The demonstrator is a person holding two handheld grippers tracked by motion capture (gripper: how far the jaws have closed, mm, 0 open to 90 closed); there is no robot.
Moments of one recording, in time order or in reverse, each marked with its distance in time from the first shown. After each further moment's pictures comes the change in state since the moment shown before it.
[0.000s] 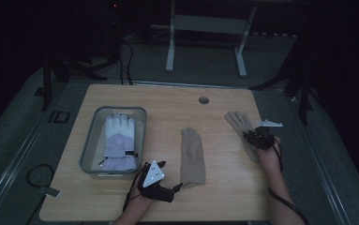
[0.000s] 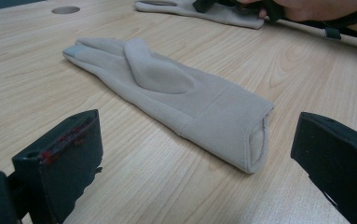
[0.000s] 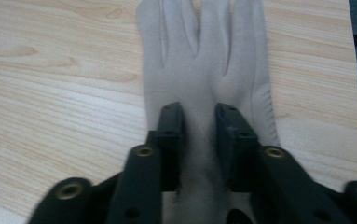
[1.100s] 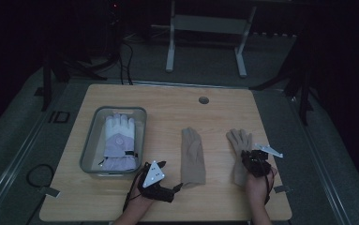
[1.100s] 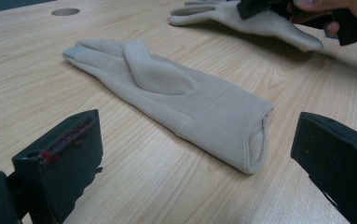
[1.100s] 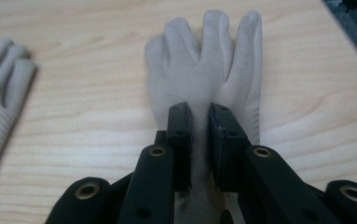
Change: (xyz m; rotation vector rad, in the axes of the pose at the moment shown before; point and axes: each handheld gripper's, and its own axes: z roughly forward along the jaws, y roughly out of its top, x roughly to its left) left arm 0.000 0.000 0.000 -0.003 0.000 0.003; right arm 0.096 -0.047 -0.076 -0.065 -0.176 0.303
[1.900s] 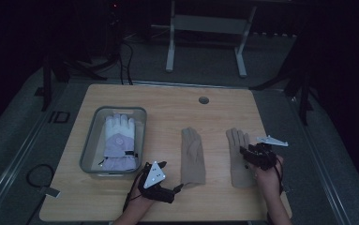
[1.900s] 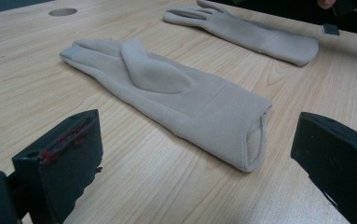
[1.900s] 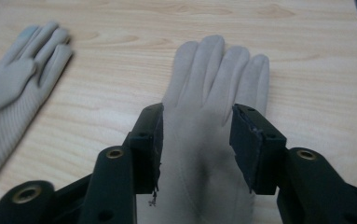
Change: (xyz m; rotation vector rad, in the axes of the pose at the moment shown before) left arm -0.001 0.000 0.000 0.003 -0.002 0.012; right arm -0.021 0.030 0.002 0.050 0.180 -0.203
